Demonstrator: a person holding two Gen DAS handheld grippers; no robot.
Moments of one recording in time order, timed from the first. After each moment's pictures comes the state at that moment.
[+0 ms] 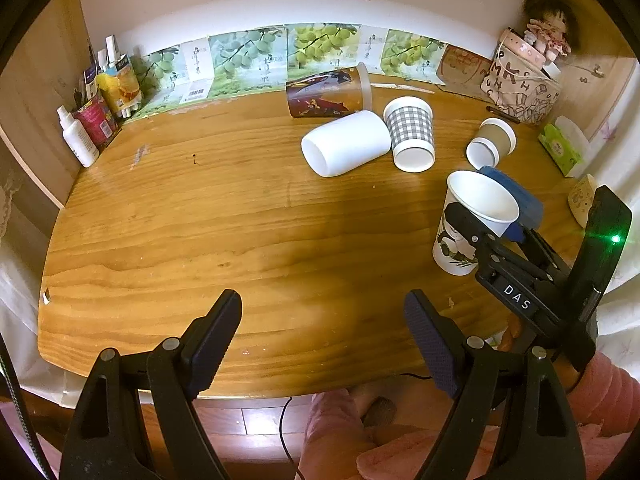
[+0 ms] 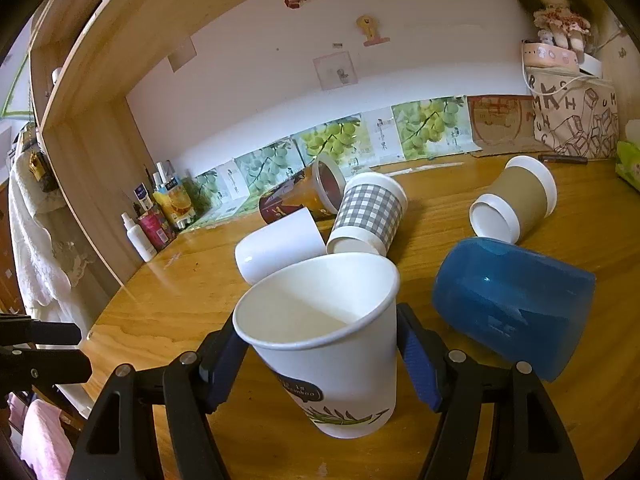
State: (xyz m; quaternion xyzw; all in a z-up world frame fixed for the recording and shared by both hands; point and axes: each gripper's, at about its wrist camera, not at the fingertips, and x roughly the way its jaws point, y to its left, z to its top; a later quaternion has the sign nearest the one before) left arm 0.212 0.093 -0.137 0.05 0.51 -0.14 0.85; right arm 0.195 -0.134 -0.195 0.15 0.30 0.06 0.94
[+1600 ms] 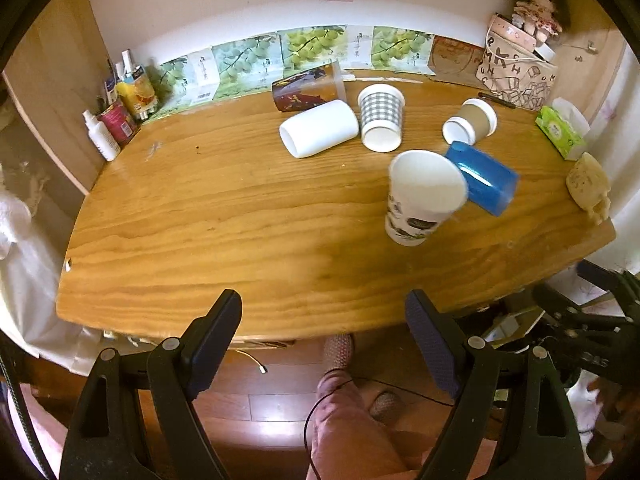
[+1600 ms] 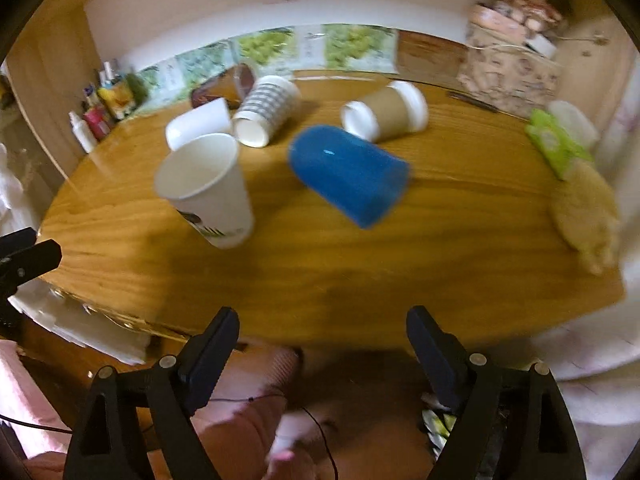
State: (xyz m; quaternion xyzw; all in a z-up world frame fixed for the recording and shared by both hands) left arm 0.133 0.036 -0.117 0.07 0.50 -0.10 0.86; right arm 0.095 -0.189 -0.151 0.05 0.50 -0.05 0.86
